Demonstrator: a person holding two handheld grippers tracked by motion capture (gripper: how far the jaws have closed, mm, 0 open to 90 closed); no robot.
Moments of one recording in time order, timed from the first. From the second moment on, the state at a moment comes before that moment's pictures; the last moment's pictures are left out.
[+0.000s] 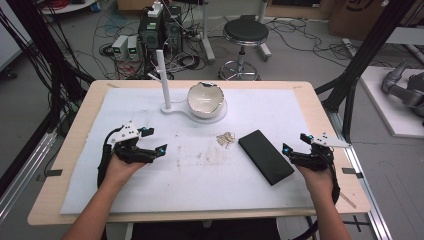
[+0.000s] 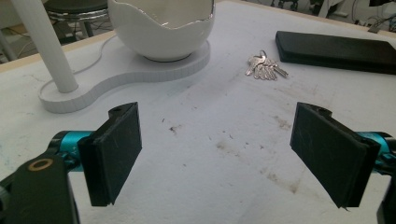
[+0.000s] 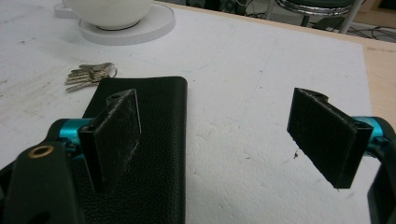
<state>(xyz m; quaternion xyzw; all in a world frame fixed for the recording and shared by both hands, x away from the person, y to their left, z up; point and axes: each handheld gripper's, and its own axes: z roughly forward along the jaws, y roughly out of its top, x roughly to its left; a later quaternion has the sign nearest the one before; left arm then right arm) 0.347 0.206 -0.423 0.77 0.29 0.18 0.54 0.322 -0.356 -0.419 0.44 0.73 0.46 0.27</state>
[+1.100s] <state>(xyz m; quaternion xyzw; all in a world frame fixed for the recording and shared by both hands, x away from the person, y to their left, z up) 0.393 0.080 -0.412 0.82 0.21 0.07 0.54 0.304 -0.367 -0.419 0.45 0.72 0.45 0.27</state>
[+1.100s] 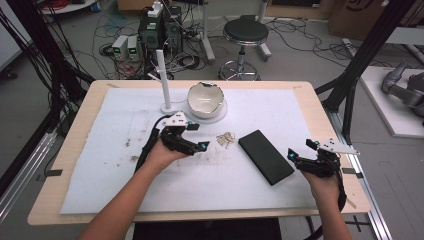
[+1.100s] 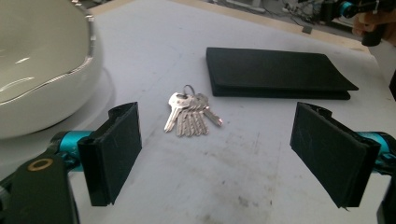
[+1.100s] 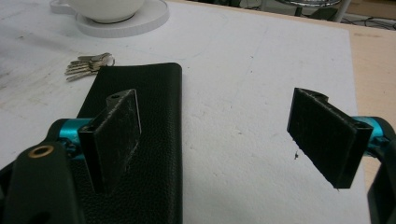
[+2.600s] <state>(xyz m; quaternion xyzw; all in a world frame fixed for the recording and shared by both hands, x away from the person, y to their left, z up) 0.471 -0.022 -0.439 0.89 0.15 0.03 0.42 0.306 -0.356 -0.424 0.44 0.74 0.43 0.25</state>
